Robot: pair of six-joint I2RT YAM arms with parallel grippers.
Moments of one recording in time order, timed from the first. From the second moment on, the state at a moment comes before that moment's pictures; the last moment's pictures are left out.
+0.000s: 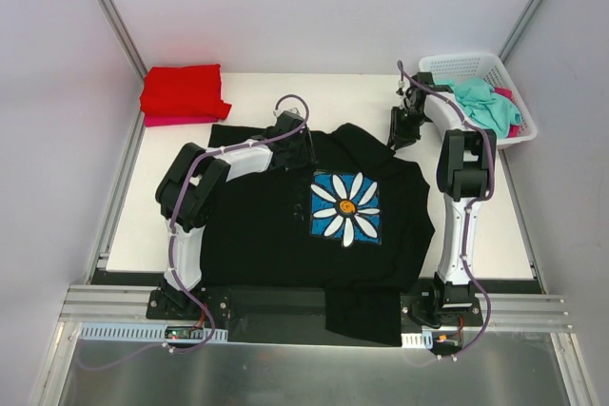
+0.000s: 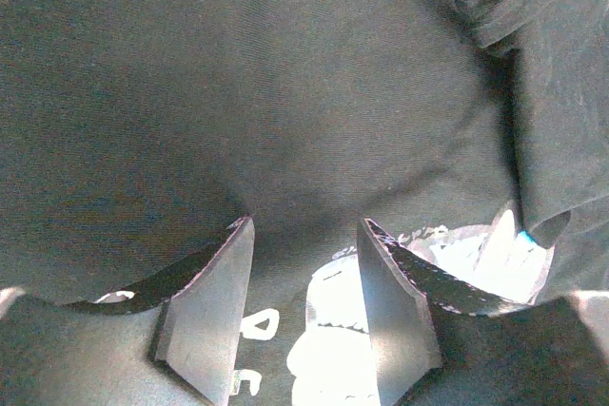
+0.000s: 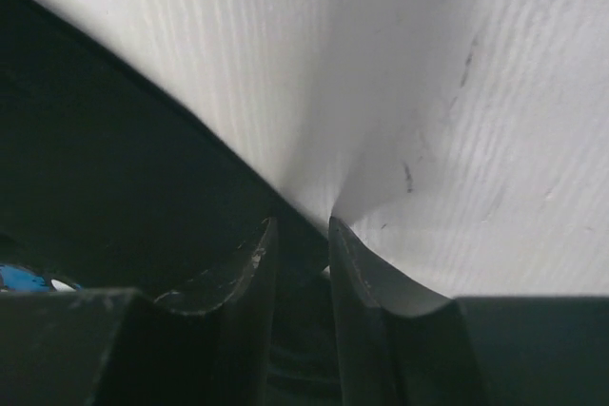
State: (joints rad) left arm -0.56 2.01 1.29 -0.10 0.05 -0.72; right arm 0.07 2.34 1.97 -0.92 -0.24 0.10
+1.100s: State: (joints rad) left arm -0.56 1.99 1.28 -0.13 0.05 -0.72; right arm 0.10 2.49 2.29 -0.93 -0.26 0.10
